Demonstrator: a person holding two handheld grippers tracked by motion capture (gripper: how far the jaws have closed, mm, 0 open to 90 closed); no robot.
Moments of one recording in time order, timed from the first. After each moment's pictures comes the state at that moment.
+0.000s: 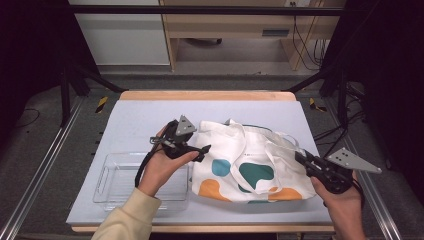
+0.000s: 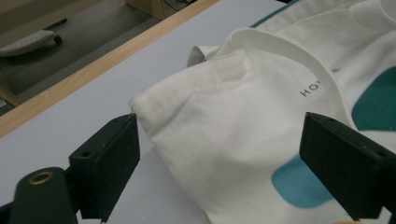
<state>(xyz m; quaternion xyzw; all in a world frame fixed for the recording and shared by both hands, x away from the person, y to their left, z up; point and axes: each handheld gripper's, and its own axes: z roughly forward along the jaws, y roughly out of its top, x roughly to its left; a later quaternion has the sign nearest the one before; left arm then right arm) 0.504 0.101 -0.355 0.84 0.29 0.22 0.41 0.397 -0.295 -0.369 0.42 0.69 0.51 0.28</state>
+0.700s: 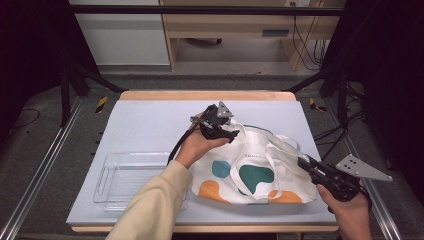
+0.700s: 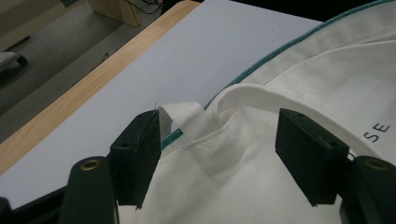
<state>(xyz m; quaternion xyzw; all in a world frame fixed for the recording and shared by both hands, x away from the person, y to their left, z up) 0.567 0.019 -0.368 0.87 0.23 0.20 0.40 0.382 -0.304 -0.369 0.39 0.70 0.54 0.27</state>
